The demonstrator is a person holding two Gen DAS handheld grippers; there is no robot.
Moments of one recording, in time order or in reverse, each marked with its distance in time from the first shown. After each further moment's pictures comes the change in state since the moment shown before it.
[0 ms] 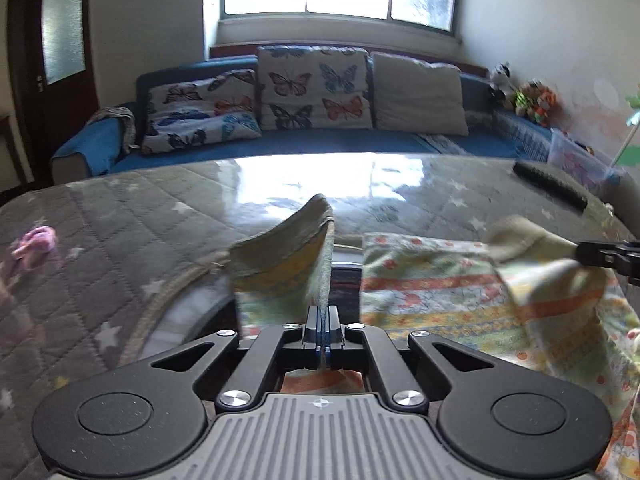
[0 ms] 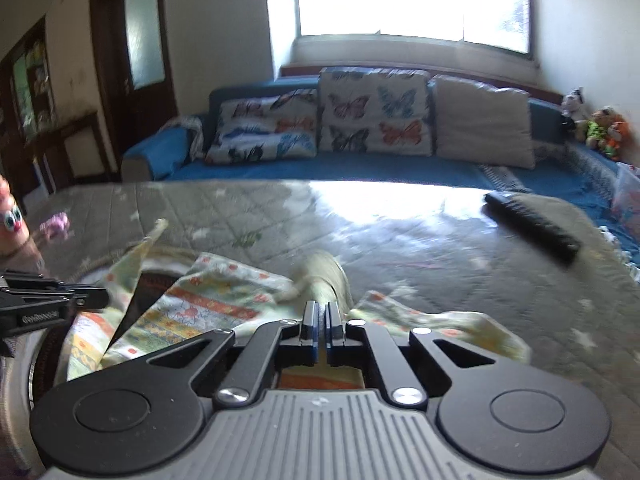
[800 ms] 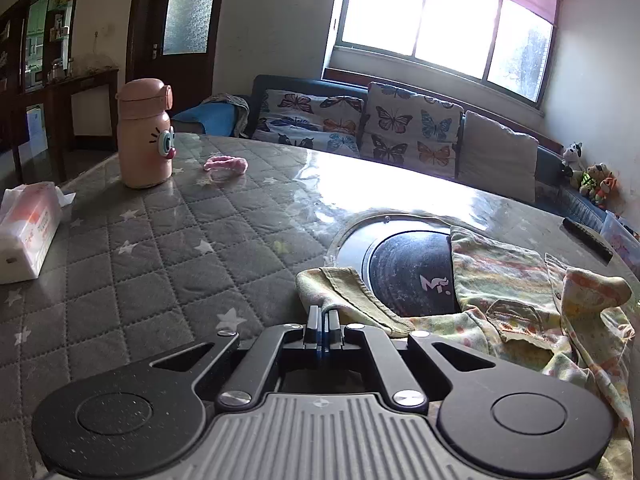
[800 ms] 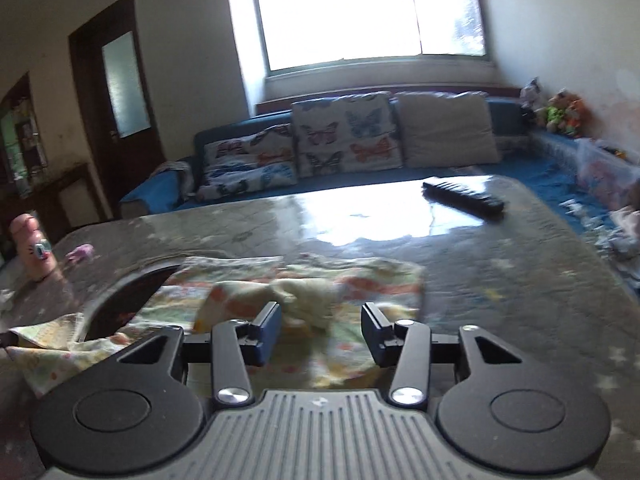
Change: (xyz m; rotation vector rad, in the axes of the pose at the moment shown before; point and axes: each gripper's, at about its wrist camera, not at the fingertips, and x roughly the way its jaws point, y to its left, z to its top) left arm -0.151 0.088 -0.108 -0.255 -0.095 0.160; right arm -0.083 -0.016 -0.053 0.115 -0.068 0.027
